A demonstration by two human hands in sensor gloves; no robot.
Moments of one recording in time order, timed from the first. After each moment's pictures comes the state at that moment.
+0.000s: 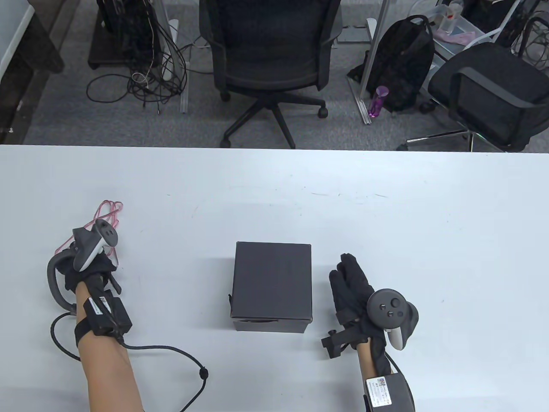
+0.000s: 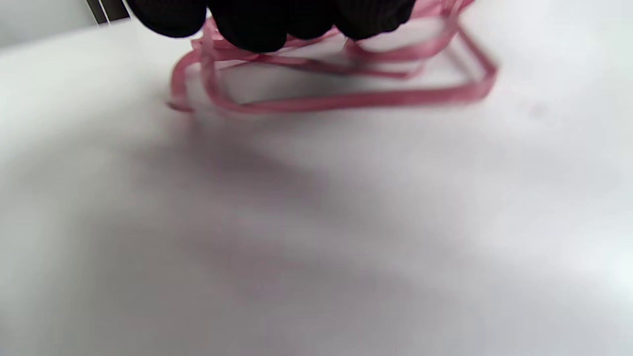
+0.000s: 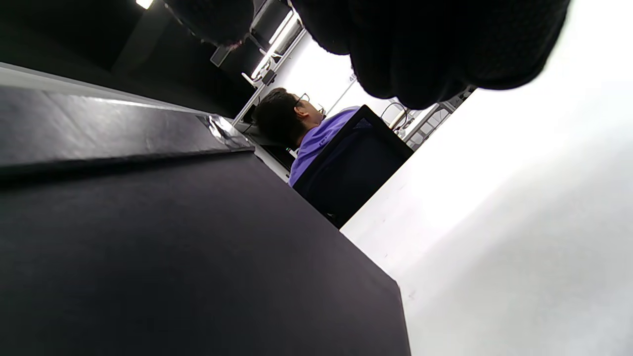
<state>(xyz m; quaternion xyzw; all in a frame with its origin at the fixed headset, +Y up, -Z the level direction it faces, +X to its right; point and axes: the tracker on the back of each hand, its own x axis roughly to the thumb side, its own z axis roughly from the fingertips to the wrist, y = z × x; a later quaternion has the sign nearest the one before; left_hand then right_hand) -0.407 -0.789 -0.275 -0.20 0.30 0.05 0.93 0.188 -0.749 -0.200 0.05 -0.08 0.89 0.45</state>
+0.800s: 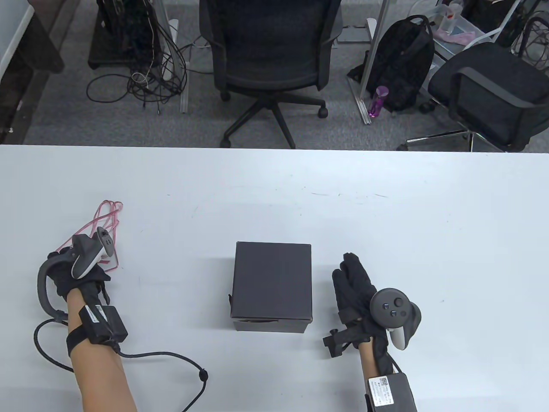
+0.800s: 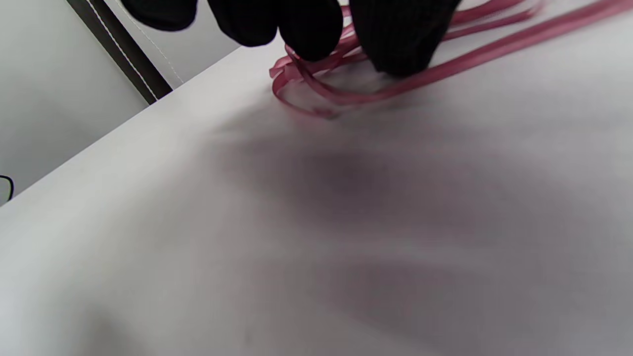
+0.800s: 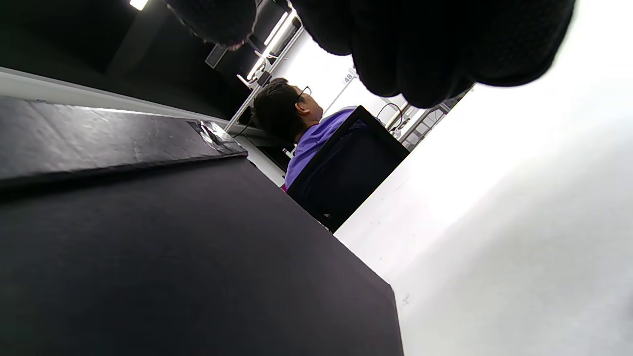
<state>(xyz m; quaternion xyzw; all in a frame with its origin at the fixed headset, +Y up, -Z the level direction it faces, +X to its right) -0.404 -0.798 -0.268 -0.23 0.30 -0.16 0.91 0.190 -0.751 -0.202 0.05 -0.07 0.89 0.45</state>
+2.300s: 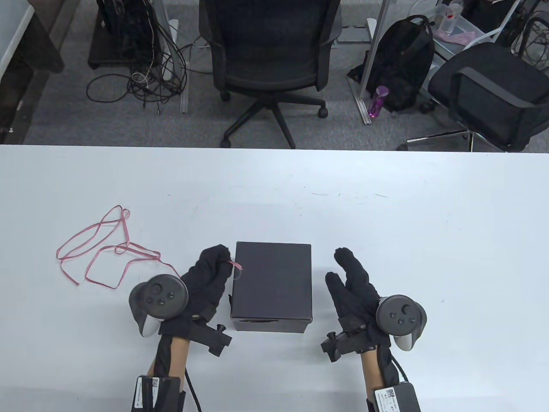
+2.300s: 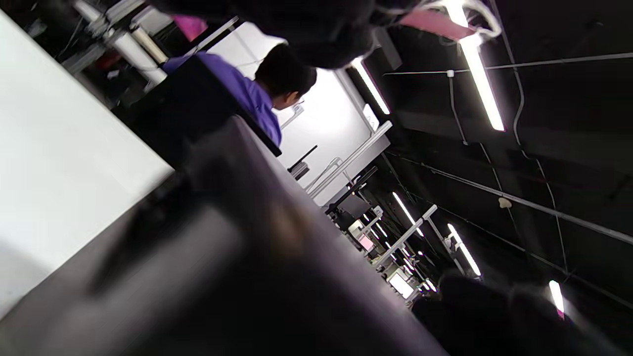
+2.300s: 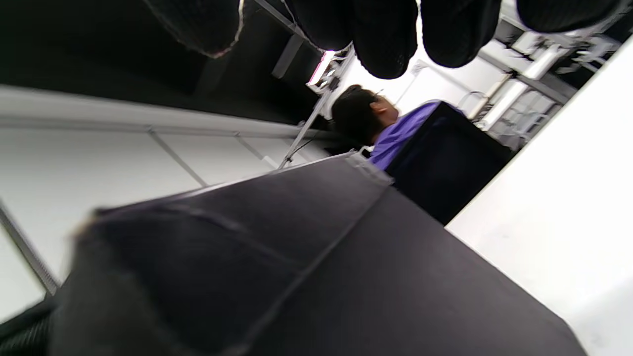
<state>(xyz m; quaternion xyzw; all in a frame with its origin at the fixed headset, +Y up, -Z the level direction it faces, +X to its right) -0.160 -0.679 -0.171 0.10 -0.12 0.42 0.89 0.173 -0.702 -0.185 0.17 -0.11 0.85 0.48</state>
